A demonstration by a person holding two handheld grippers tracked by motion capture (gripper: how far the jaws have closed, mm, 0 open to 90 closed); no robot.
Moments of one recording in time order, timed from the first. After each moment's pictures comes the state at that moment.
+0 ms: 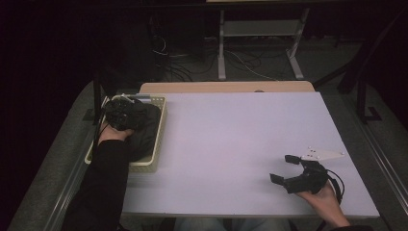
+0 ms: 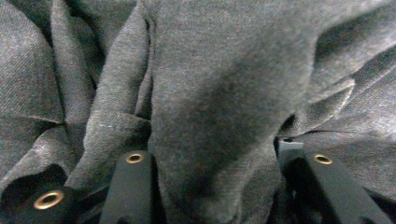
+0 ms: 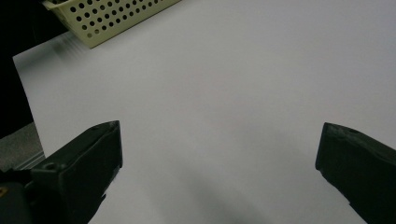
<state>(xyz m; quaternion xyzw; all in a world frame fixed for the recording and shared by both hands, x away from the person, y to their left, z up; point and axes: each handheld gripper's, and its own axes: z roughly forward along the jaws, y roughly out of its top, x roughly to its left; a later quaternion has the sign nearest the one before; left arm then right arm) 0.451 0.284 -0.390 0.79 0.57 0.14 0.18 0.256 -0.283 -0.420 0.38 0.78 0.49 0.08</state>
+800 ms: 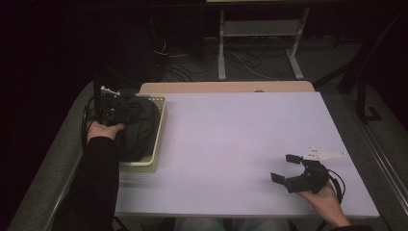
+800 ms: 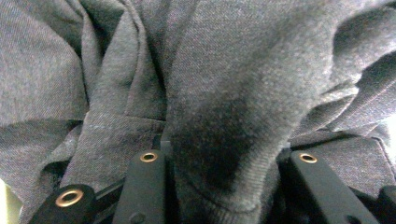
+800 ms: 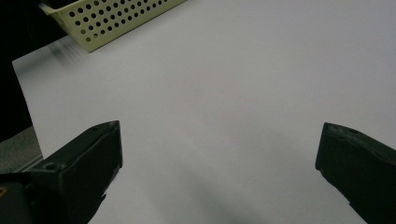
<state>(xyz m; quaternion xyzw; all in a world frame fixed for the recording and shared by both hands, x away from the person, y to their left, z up) 0.435 0.307 -0.352 0.75 0.60 0.10 0.27 0.256 -0.286 -0.419 0.39 0.77 0.49 0.09</state>
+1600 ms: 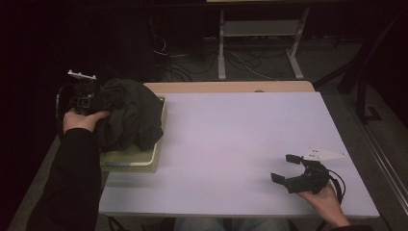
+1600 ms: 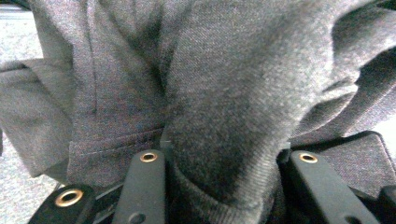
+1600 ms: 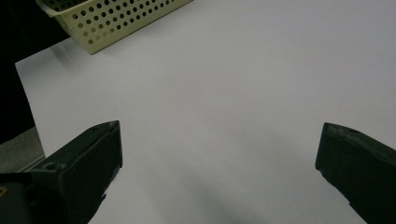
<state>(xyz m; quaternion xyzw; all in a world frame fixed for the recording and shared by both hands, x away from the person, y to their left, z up) 0.414 0.335 -0.282 0.73 0.58 0.09 0.36 0.255 -0.286 -0.418 0.38 0.77 0.50 0.09</state>
